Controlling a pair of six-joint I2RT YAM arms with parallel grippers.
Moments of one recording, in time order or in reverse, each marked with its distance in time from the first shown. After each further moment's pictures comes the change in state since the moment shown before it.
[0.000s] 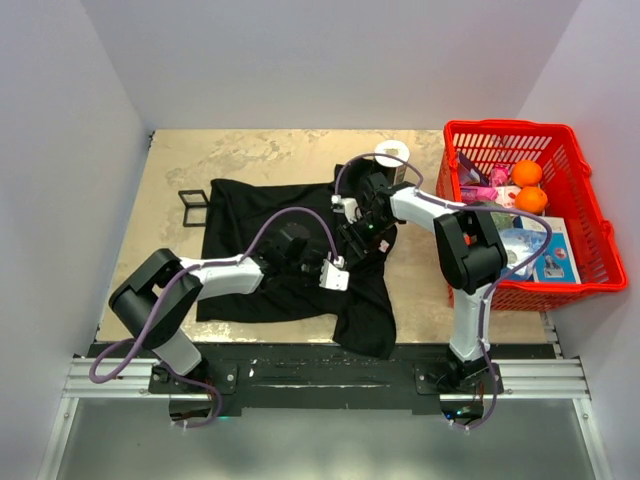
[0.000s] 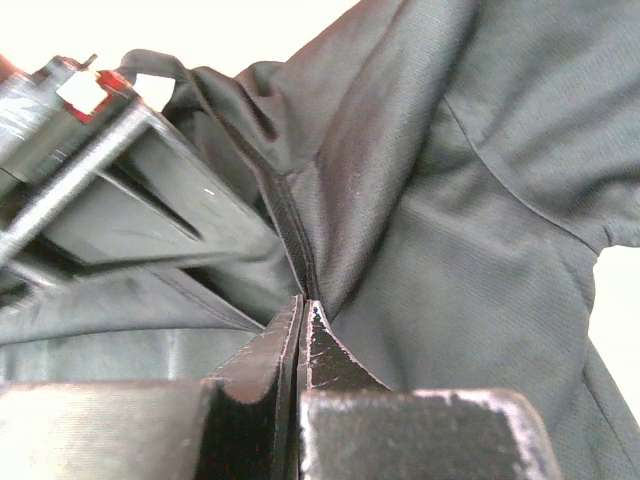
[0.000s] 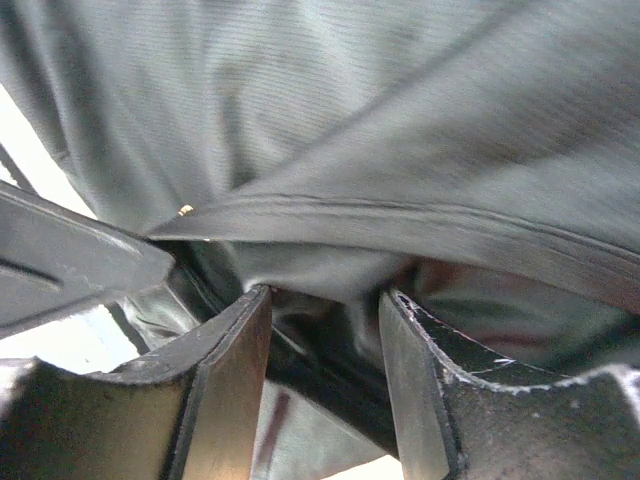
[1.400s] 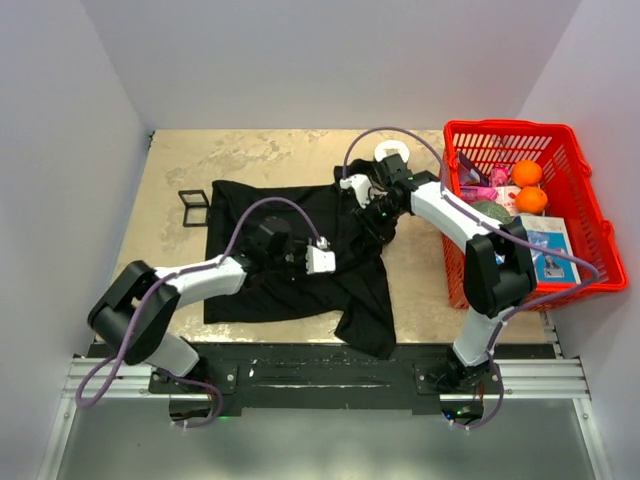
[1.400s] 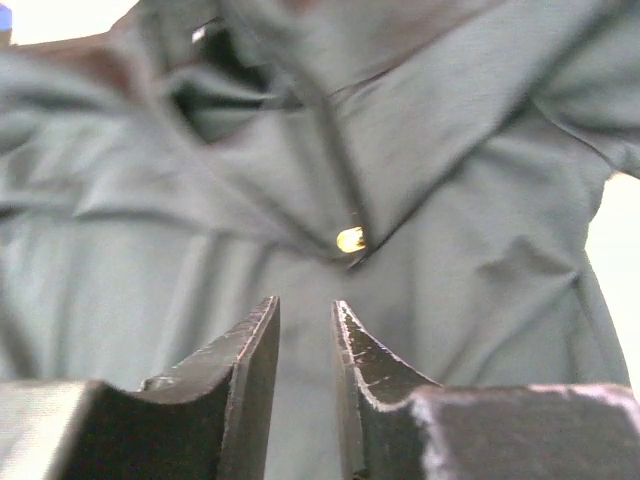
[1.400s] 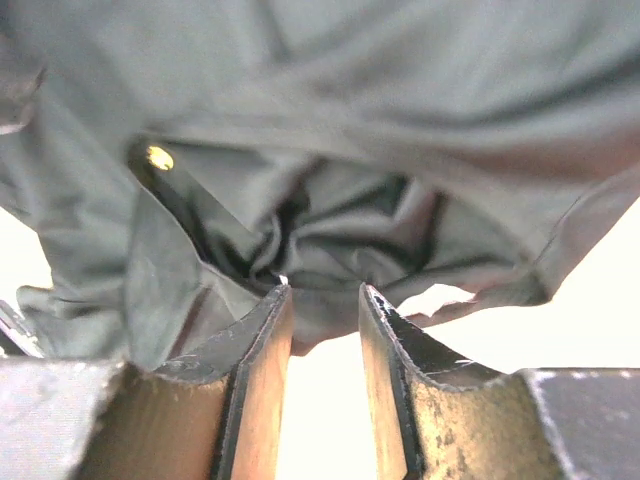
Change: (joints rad) left arm 0.080 -0.101 -0.055 -0.019 -0.060 -0.132; right arm -0.011 -0.215 -0.005 -0.012 0.287 -0.132
